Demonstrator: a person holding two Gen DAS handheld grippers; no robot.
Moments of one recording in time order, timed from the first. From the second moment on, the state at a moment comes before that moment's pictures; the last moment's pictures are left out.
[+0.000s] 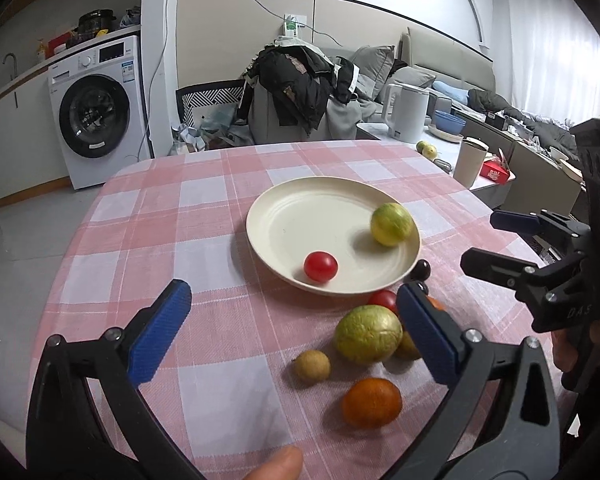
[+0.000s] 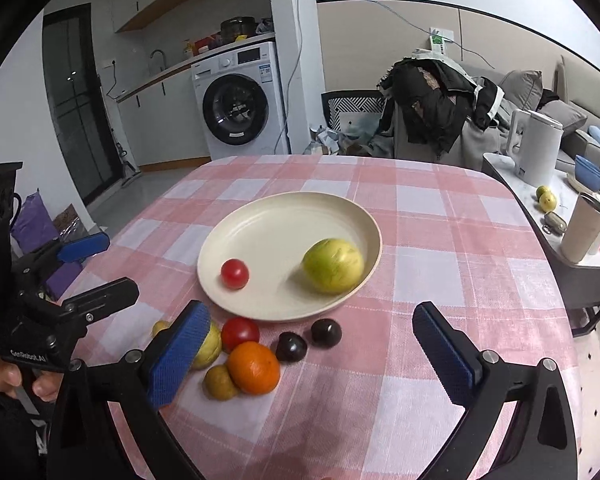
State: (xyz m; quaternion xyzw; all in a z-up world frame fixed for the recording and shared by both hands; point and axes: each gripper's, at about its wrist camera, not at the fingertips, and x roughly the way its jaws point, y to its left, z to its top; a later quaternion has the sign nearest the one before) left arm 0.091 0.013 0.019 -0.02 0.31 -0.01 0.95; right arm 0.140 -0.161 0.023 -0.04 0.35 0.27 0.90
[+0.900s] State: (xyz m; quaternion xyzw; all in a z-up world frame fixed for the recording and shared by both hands) left arm 0.074 -0.003 0.001 -0.01 0.34 -0.03 0.94; right arm 0.139 -0.153 0.002 -0.09 0.39 0.28 0.87
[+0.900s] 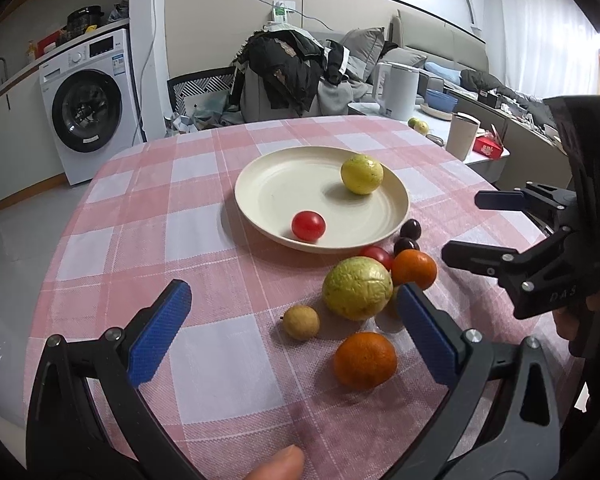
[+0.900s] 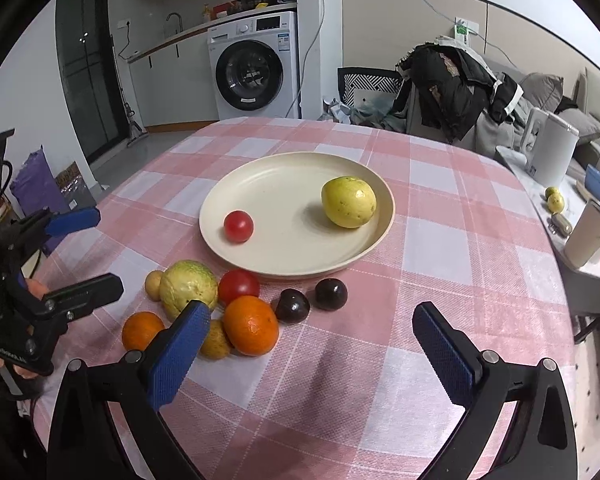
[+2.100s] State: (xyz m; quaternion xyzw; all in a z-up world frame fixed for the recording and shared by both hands) left arm 0.091 -0.012 -0.038 -0.01 0.41 -0.05 0.91; right arm 0.162 -0.172 -0.031 -0.04 0.48 0.29 0.83
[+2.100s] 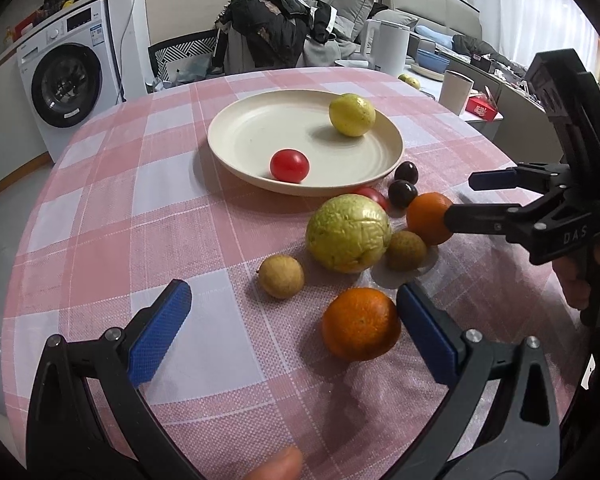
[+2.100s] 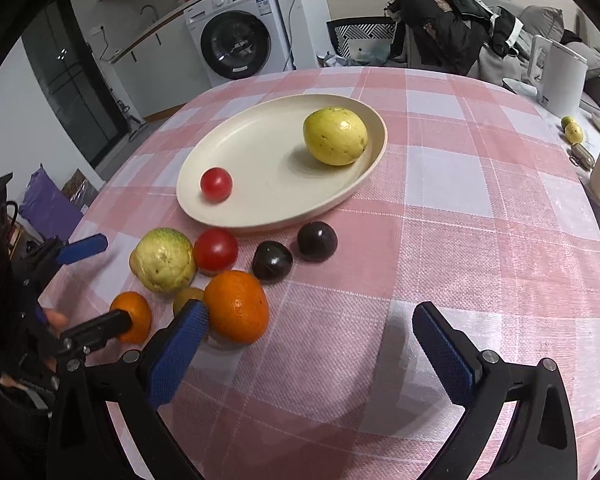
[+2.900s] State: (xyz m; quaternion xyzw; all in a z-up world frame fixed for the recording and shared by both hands) left arm 0.087 -0.023 -0.047 0.01 0.43 -0.08 0.90; right arm 0.144 -0.159 -0.039 -0.07 0.48 0.35 0.80
